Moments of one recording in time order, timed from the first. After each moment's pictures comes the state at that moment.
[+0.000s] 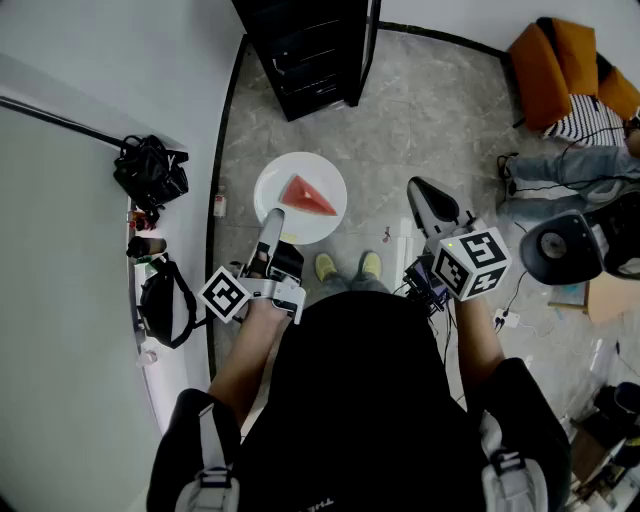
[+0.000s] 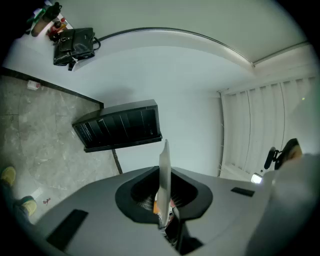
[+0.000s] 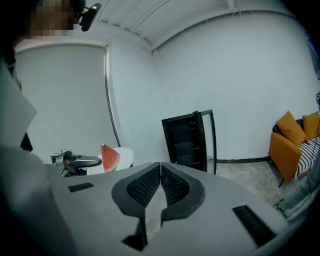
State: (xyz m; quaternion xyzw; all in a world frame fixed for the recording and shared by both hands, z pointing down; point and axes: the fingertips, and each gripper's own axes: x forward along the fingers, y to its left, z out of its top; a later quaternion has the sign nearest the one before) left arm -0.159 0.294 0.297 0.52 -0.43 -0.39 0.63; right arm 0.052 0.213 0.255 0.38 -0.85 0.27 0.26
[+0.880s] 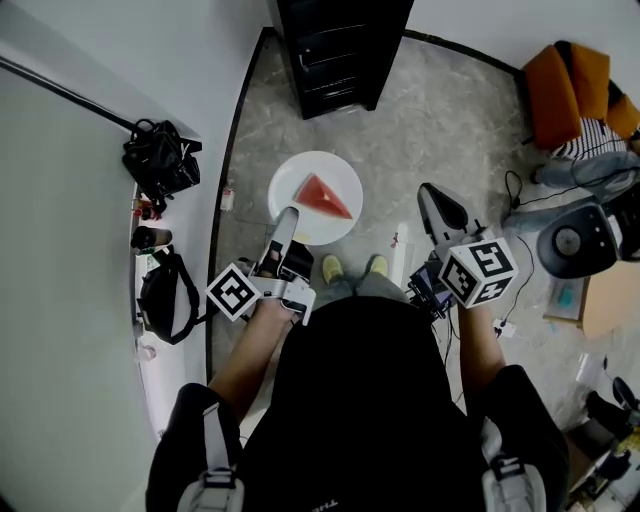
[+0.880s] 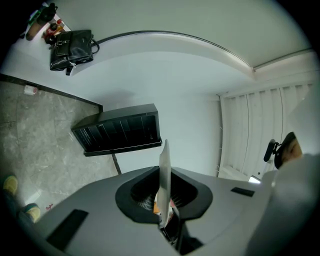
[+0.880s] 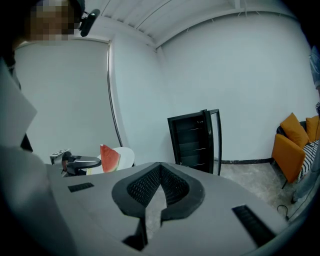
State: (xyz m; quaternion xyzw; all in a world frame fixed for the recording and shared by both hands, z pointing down) left arm -0.160 0.291 0.292 0.53 -0.44 -0.38 0.62; right arm 0.043 0.210 0.260 0.38 -0.85 0.28 0.24
